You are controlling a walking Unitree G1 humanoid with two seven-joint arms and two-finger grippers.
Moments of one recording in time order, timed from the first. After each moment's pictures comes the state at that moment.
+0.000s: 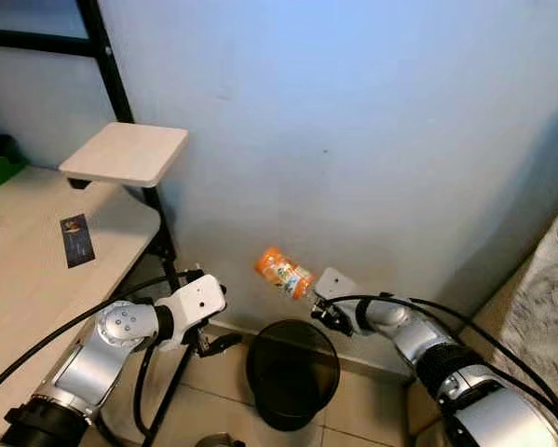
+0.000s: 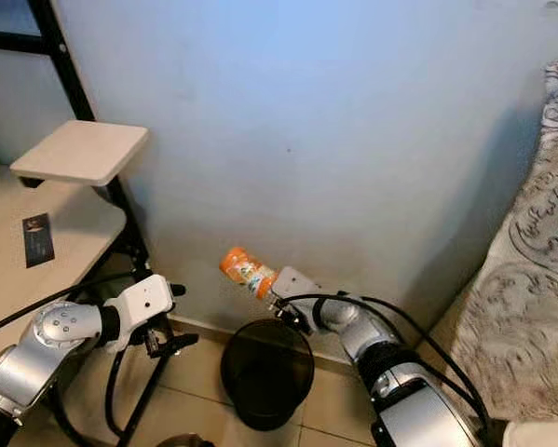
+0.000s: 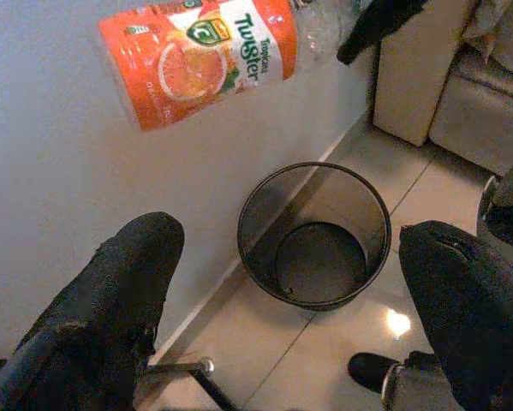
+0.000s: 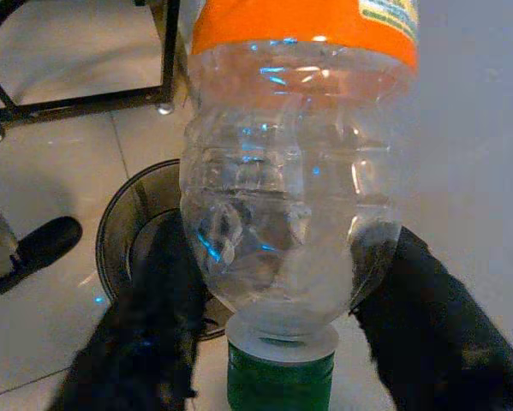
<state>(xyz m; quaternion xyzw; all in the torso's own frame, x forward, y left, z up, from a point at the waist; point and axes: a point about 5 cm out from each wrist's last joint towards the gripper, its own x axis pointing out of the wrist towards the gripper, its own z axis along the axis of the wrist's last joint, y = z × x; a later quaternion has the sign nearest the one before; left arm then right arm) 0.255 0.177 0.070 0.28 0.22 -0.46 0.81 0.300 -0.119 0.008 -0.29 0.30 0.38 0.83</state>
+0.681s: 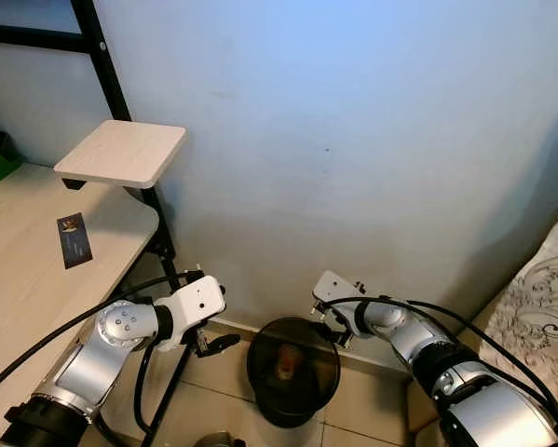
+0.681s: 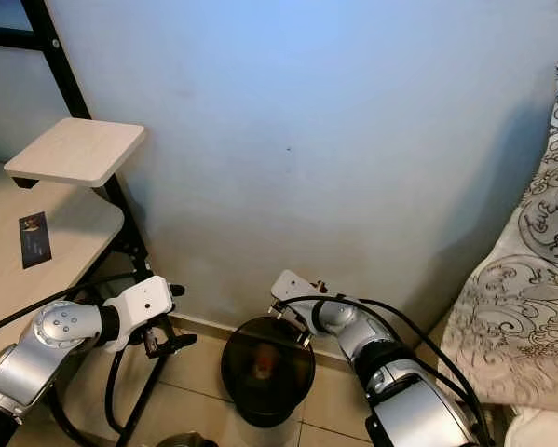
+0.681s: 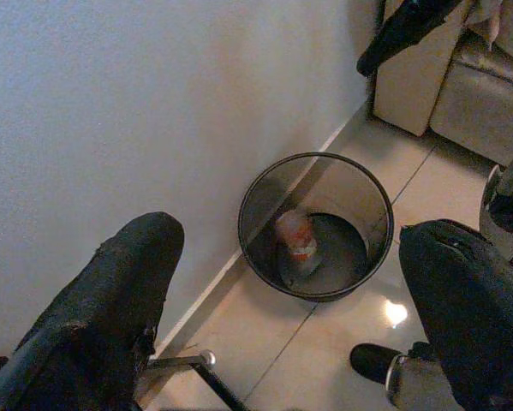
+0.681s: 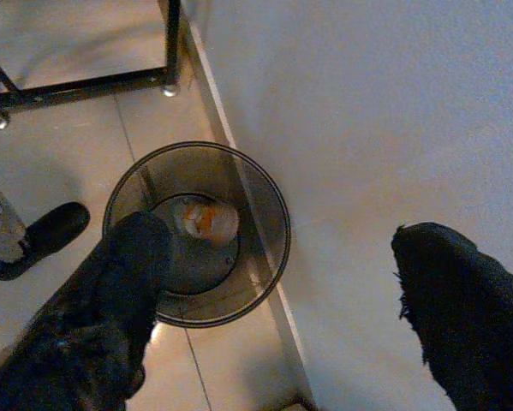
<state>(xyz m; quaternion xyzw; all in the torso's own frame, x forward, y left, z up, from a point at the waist) 0.256 0.177 0.070 0.28 0.22 -0.46 0.81 0.299 -0.119 0.003 -0.29 0.31 0.37 0.82</state>
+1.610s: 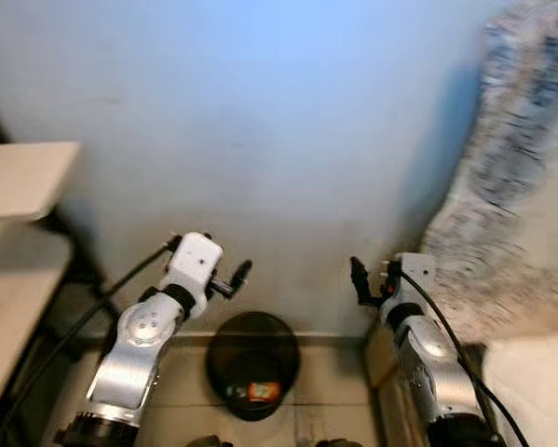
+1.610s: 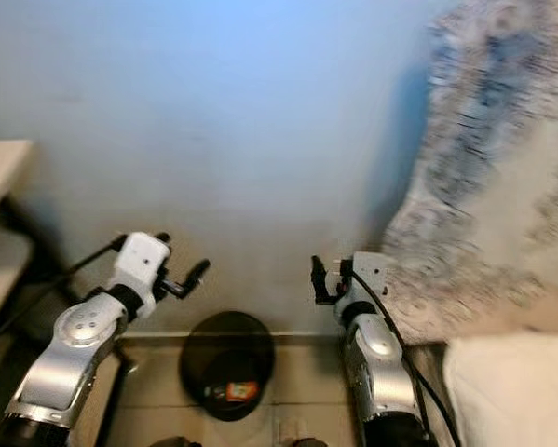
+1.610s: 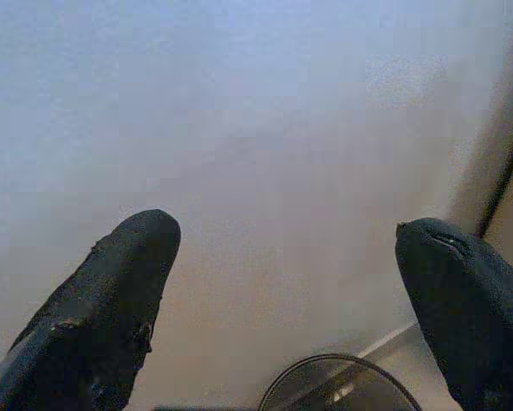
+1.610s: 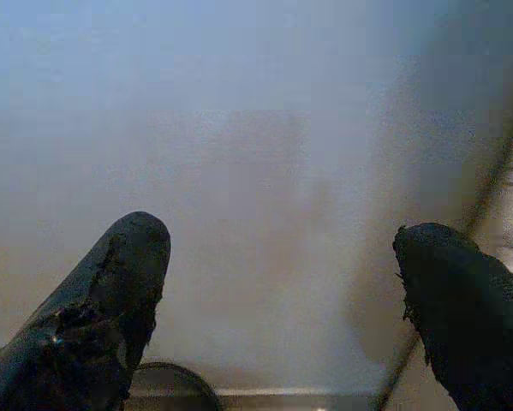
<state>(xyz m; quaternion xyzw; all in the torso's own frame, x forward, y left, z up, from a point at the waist) 0.272 0.159 0.091 0.13 0.10 -0.19 0.97 0.275 -0.148 0.041 0.08 0.13 0.03 0.99</state>
